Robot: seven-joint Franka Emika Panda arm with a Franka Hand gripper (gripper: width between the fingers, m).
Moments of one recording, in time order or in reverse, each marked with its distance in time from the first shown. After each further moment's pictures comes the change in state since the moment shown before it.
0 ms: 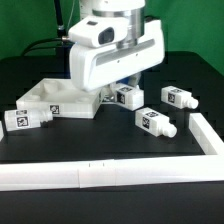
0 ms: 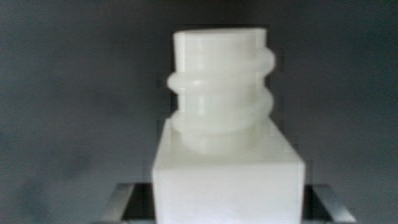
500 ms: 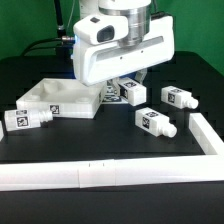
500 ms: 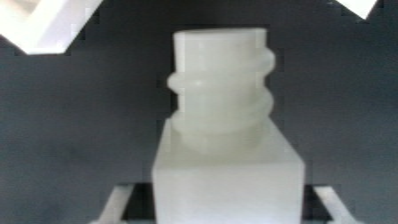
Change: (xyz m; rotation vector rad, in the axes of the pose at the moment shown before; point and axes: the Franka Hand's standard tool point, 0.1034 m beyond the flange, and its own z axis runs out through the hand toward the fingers) arm -0.005 -0.009 0.001 0.040 -0.045 0.105
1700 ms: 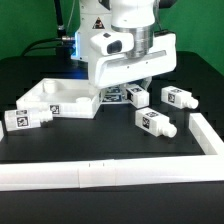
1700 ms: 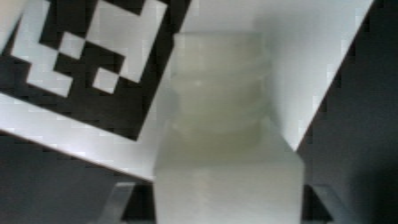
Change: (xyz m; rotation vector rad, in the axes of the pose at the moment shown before) arm -0.066 -0.061 0.058 -0.018 0.022 0.102
